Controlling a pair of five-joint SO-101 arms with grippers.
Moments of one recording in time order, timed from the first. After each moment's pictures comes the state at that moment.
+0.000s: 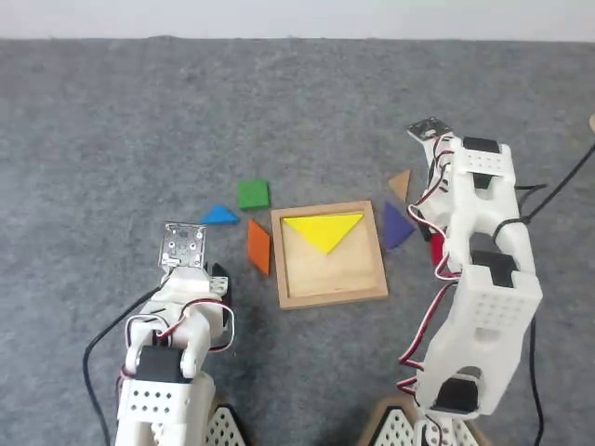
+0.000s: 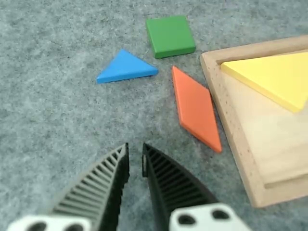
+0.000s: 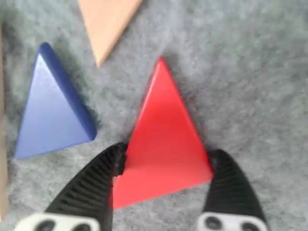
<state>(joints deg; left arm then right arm) -2.3 -91.9 97.8 55.1 5.1 3.6 31.4 -5.2 73.7 30.9</state>
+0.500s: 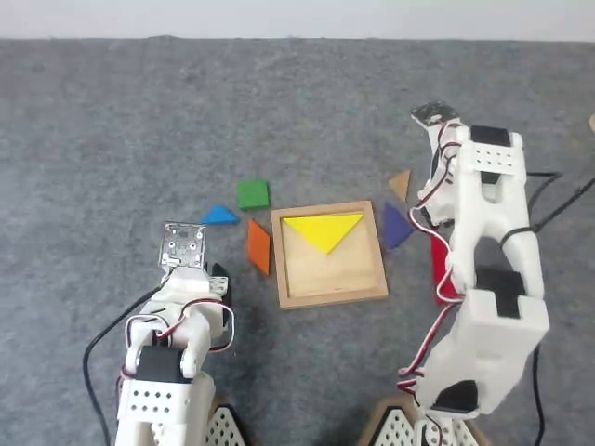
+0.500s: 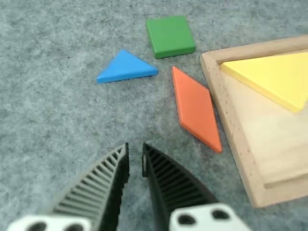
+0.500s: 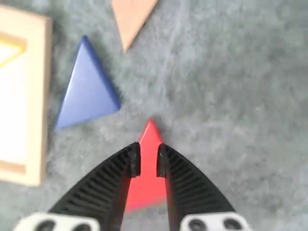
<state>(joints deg) -2.3 -91.9 97.8 55.1 5.1 3.3 18.8 -4.1 81.9 28.7</state>
